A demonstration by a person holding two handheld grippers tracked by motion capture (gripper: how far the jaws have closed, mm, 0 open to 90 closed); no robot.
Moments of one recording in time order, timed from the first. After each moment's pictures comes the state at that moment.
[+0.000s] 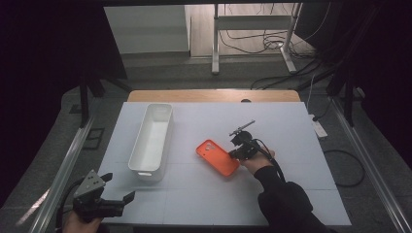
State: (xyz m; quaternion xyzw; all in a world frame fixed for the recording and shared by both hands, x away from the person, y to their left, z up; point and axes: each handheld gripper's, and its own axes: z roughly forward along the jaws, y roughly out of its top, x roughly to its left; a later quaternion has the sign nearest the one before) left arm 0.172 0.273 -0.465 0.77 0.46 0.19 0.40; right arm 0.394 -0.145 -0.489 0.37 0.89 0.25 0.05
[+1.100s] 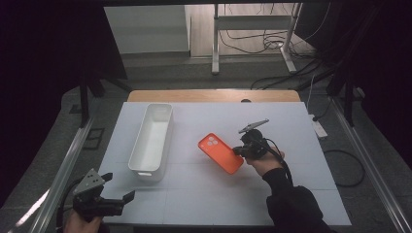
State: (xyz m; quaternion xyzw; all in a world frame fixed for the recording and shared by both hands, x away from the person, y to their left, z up) left arm 0.176 0.275 -0.465 0.77 0.46 0.17 0.40; right arm 0.376 -0.165 -0.460 0.36 0.87 0.32 0.07
